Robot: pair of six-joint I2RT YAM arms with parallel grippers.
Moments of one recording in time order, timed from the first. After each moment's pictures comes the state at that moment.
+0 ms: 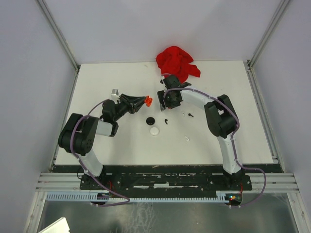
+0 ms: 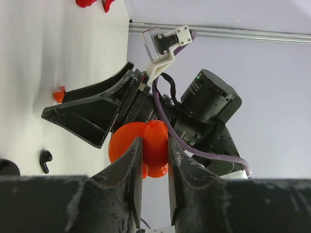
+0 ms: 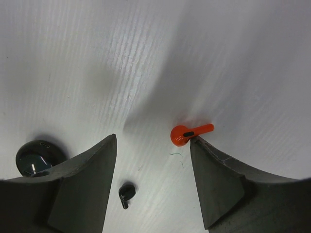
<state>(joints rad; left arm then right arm) -0.22 1.73 0.55 1.14 0.51 -1.55 0.56 2.20 1.69 -0.55 -0.08 0.25</state>
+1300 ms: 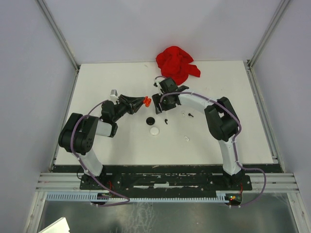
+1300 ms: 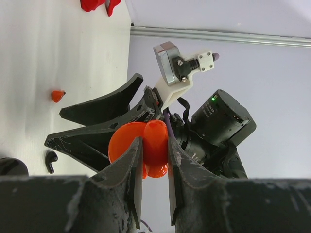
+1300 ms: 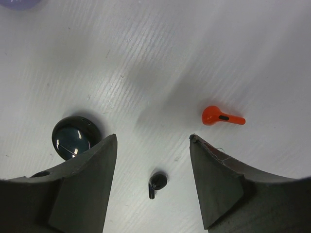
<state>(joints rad) -0.21 1.74 0.54 1.16 0.51 -1.55 0.61 2.14 1.62 -0.48 -0.14 0.19</state>
